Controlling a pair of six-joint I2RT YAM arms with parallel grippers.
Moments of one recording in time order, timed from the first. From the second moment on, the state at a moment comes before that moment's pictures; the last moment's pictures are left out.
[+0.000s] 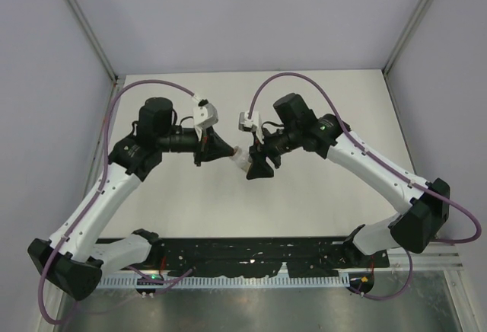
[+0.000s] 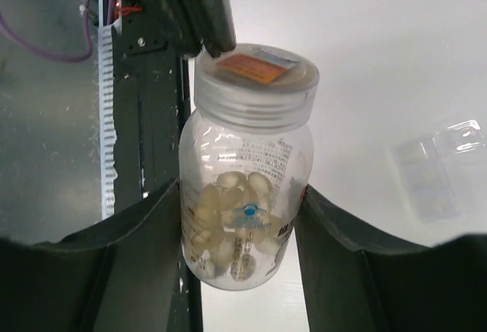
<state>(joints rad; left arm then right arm) -0.49 1.09 1.16 -0.52 0.91 0.24 0.73 1.42 1.37 -0.73 -0.77 -0.35</state>
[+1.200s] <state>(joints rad) -0.49 1.10 1.17 -0.45 0.97 0.16 0.74 1.38 1.40 -0.75 -0.77 -0.45</state>
